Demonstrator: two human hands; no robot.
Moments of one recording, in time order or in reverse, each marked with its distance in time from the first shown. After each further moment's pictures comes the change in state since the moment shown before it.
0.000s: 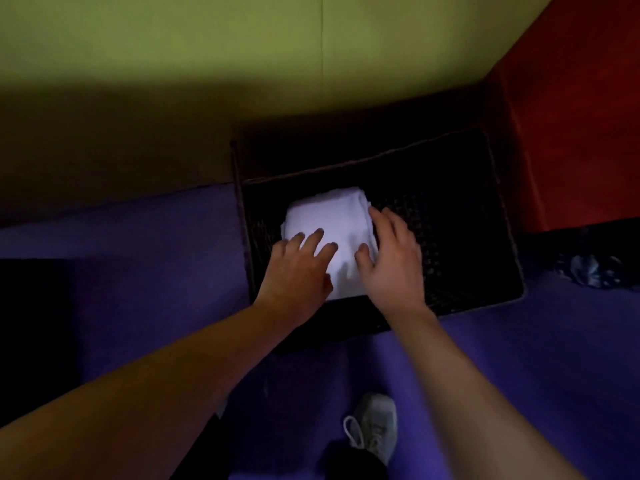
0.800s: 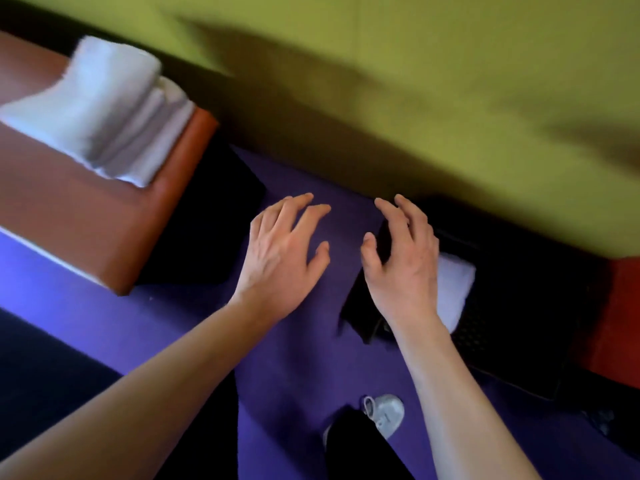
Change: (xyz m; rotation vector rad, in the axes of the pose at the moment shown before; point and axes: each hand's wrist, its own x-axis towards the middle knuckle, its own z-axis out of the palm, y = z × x) left_hand -0.324 -0.117 -0.208 -0.329 0.644 -0.645; right_hand -0.118 -0.348 -0.101 0.108 -0.083 -0.634
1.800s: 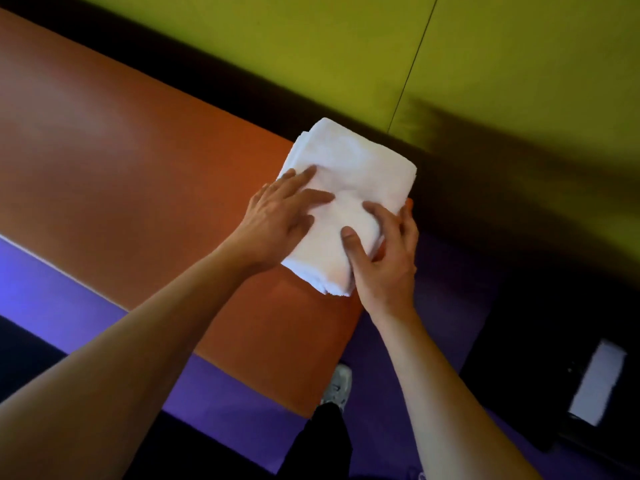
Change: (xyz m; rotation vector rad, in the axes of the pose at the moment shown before) left_hand 0.161 -0.477 -0.148 -0.182 -0.347 0.016; right_hand 0.146 -0.338 0.330 0.346 -0.121 0.327
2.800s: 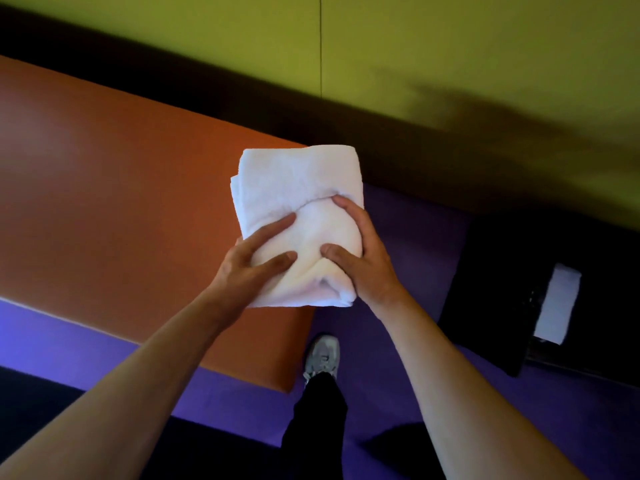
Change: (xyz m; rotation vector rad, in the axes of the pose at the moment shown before) left_hand -0.050 0.033 0.075 -0.899 -0.083 -0.301; right_hand -0.021 0.054 -0.053 0.326 -0.308 0.189
